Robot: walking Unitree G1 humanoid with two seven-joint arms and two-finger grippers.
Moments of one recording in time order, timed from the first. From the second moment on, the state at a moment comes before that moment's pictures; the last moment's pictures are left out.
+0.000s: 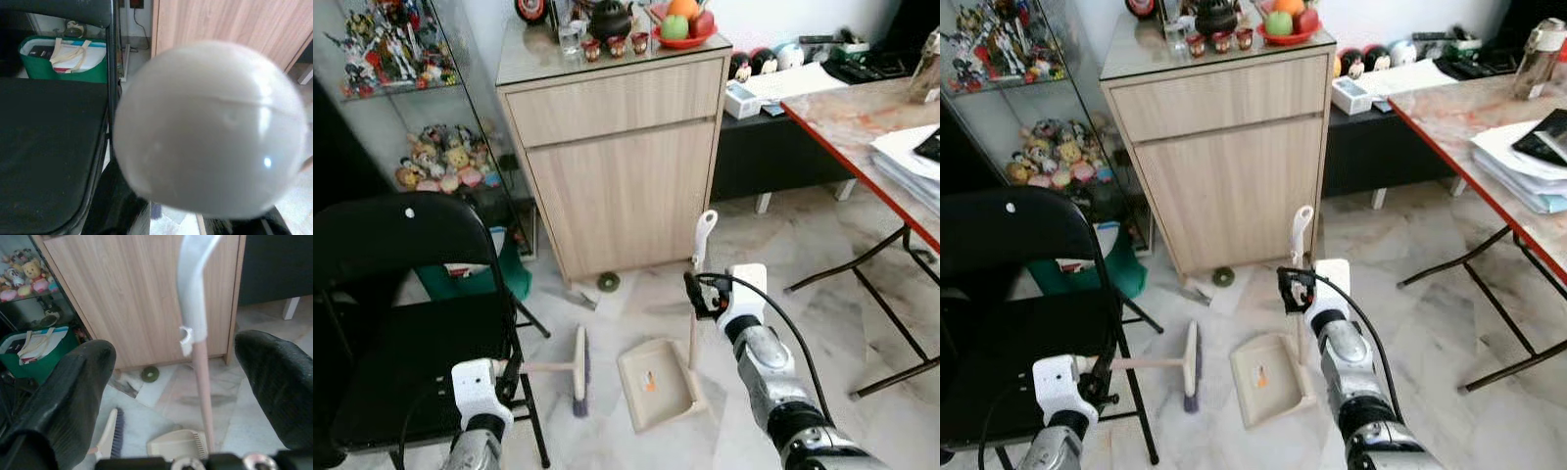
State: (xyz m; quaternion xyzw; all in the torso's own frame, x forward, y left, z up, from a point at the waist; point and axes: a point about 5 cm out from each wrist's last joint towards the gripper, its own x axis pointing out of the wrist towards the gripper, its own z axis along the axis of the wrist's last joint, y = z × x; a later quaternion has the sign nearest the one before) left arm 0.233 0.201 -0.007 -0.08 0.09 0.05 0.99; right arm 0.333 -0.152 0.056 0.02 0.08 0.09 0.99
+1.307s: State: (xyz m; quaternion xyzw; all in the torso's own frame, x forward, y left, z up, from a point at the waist) left arm 0.236 0.202 -0.006 -0.07 0.09 0.06 0.99; right arm 0.333 -0.146 0.053 0.01 0.10 0.10 0.99
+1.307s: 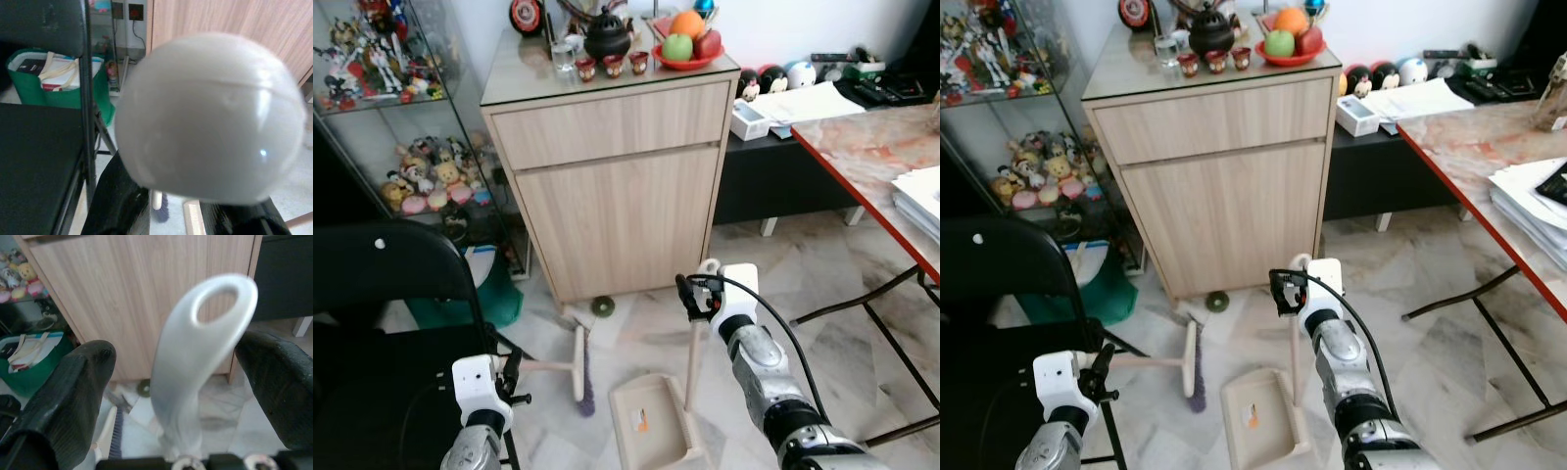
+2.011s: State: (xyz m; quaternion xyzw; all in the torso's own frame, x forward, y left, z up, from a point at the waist) left arm 0.236 0.201 -0.007 -0.07 0.09 0.05 0.99; right arm 0.336 -0.155 0.044 -0.03 0.17 0.08 0.98
